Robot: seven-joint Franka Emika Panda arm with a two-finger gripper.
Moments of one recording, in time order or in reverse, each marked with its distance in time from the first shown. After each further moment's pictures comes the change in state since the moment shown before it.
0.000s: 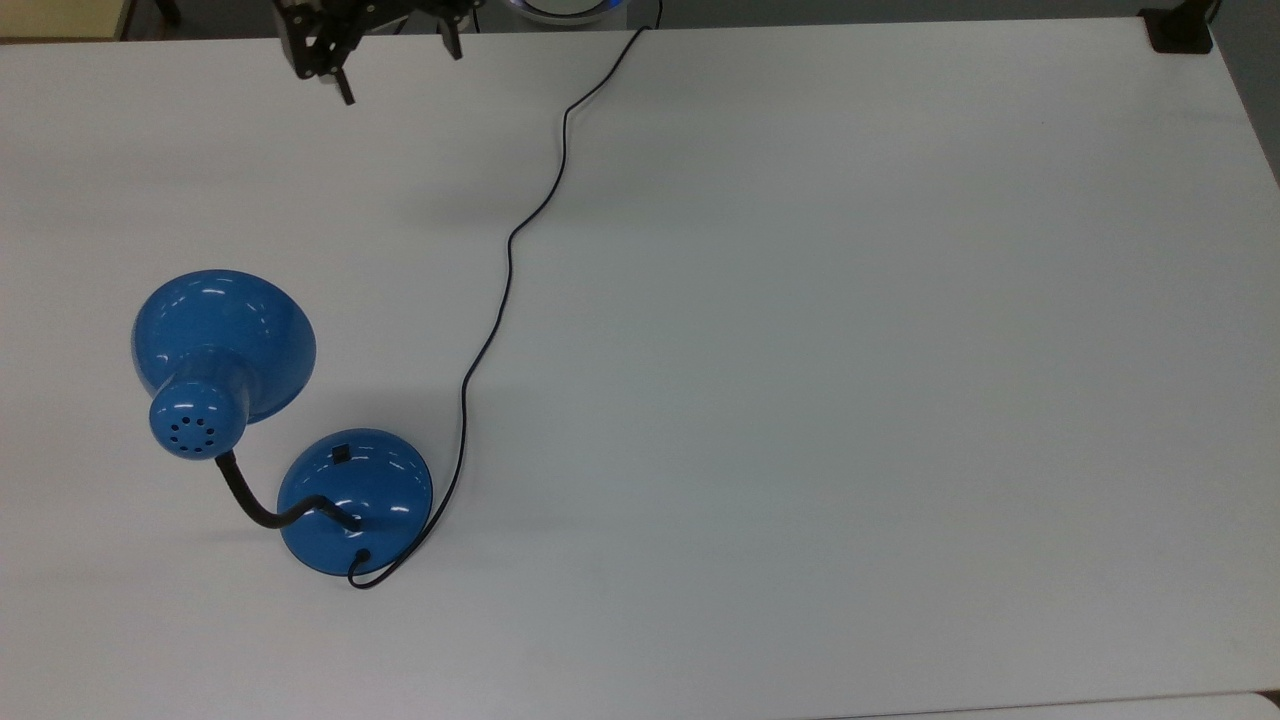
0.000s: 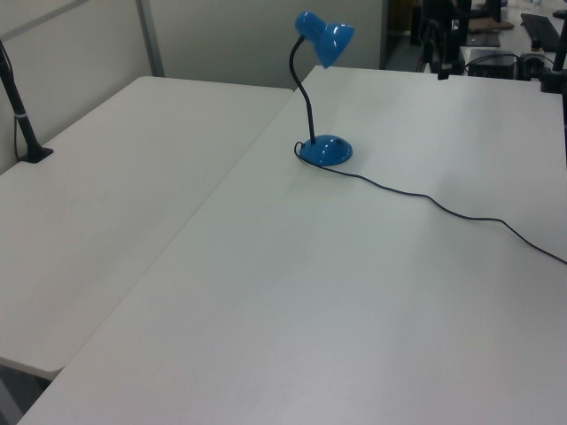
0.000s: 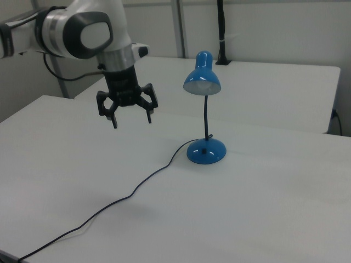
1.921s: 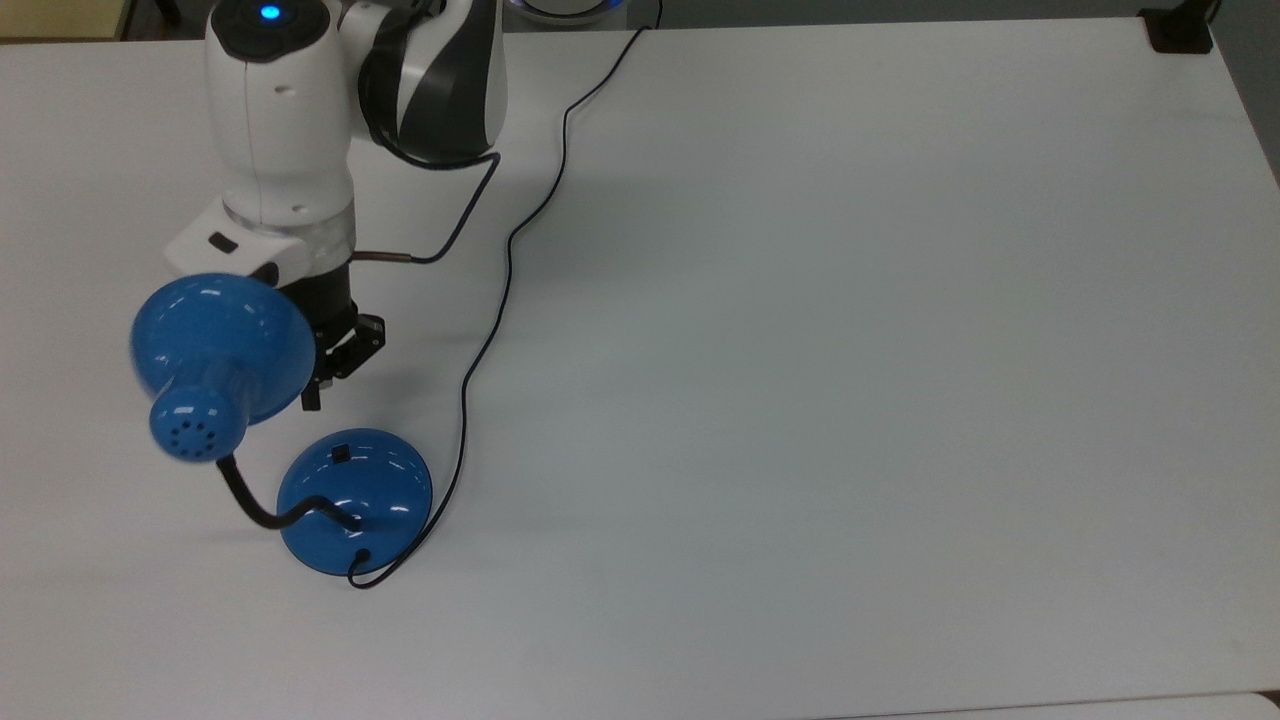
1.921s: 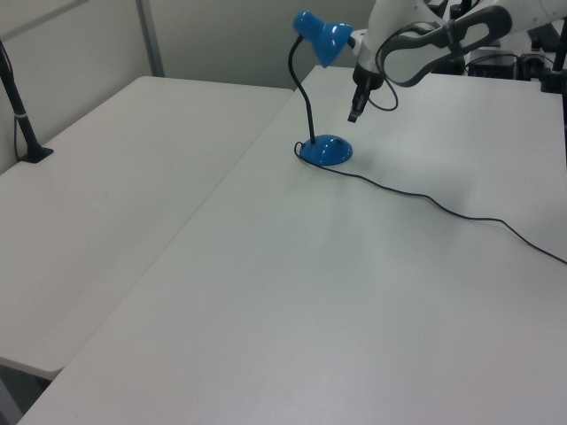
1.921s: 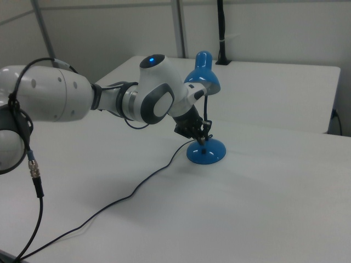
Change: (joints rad) arm -0.089 0.525 0.004 0.153 -0.009 0.738 0.357
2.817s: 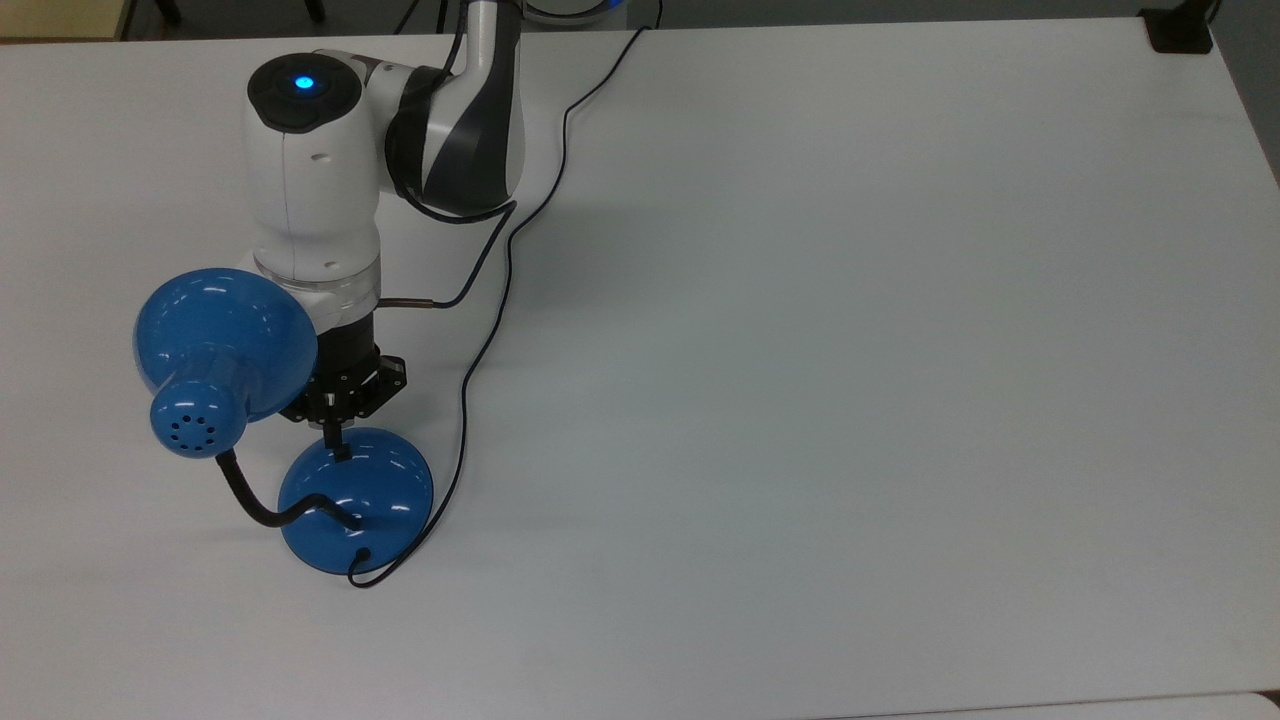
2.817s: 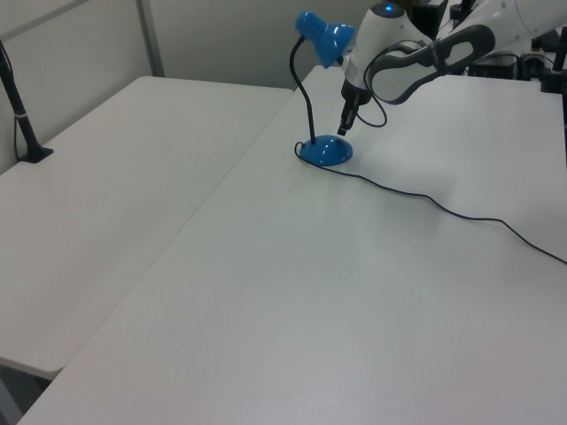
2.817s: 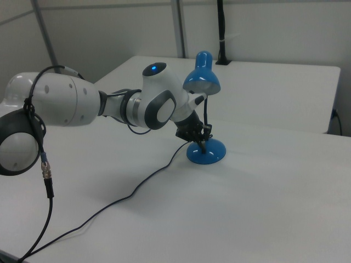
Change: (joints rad) arm 0.015 0.092 0.002 0.065 0.000 0.031 0.005
